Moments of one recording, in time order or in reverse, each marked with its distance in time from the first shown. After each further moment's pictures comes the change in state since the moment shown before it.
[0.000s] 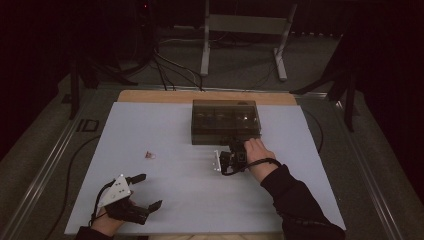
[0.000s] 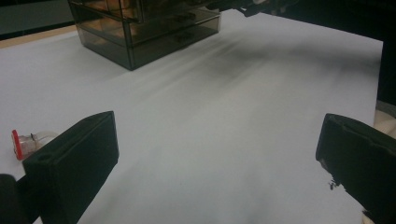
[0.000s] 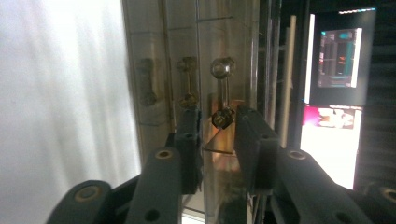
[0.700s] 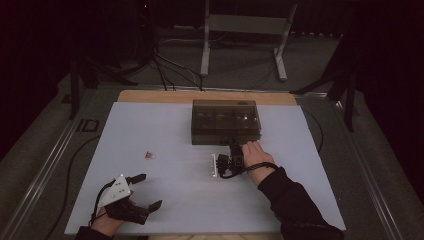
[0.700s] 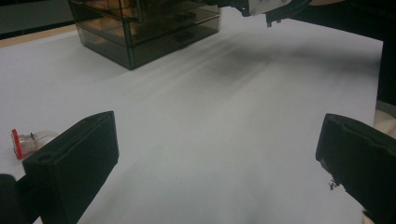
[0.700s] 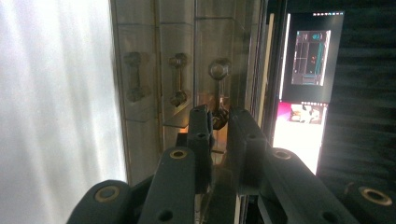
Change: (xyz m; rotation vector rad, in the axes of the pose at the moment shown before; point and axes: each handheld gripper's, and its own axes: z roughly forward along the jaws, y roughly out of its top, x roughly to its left) left arm 0.000 0.000 0.000 -0.001 -0.001 -0.001; right arm 0.014 0.006 0.001 0.043 -0.117 -0.070
